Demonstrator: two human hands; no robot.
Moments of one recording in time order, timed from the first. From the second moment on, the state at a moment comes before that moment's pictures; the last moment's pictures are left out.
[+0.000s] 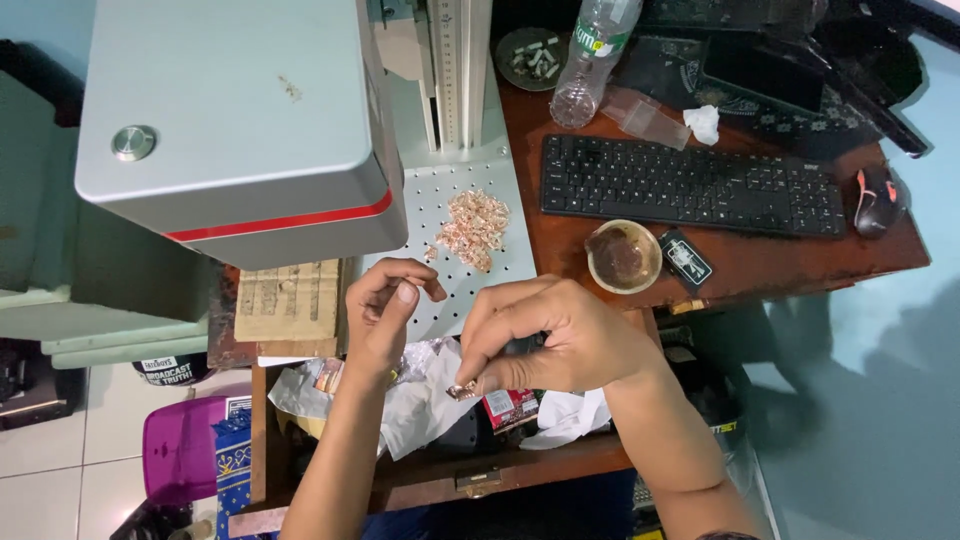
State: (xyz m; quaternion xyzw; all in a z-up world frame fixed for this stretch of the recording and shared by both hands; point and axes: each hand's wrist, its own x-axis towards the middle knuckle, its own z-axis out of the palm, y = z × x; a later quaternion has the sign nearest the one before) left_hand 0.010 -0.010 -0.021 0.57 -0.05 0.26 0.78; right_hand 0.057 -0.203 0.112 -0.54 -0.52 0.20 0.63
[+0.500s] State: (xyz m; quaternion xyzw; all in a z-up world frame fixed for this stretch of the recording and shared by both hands) left_hand 0.012 -0.011 -0.025 0.56 -0.04 0.26 0.78; right_hand 0.050 -0.205 0.116 -0.52 -0.52 0.22 0.64
